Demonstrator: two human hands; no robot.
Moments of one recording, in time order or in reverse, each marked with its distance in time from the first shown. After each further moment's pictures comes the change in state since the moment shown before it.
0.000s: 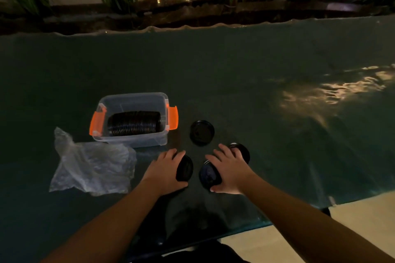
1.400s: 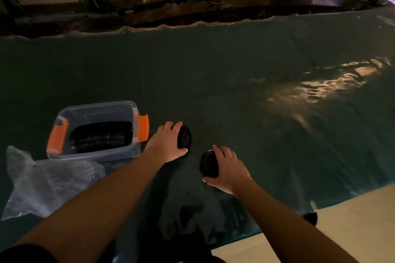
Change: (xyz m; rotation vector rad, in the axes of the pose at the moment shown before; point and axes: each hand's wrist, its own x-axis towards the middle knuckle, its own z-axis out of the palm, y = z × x) left_hand 0.123 0.061 -0.057 -0.047 0.095 -0.008; right_hand -0.006 0.062 0.014 0.380 0.080 0.404
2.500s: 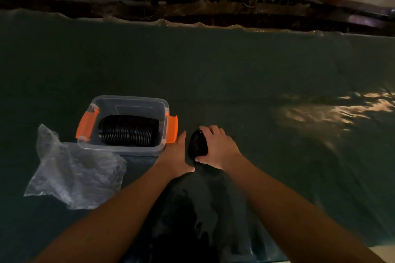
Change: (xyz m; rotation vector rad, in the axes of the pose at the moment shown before) left_hand -0.022 -0.049 0.032 -0.376 -0.007 -0.176; right_hand 0.103 -0.096 -0.041 -0.118 -0.014 -0.260
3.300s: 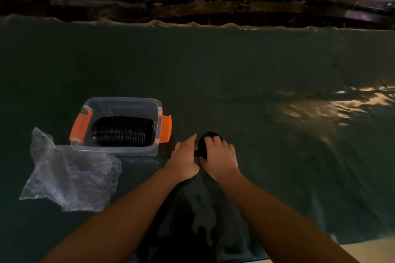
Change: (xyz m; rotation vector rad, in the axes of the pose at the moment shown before) left_hand -0.008 0.041 0.015 -0.140 -0.025 0.030; right_hand -0.031 0.003 0.032 -0.089 0.161 0.123
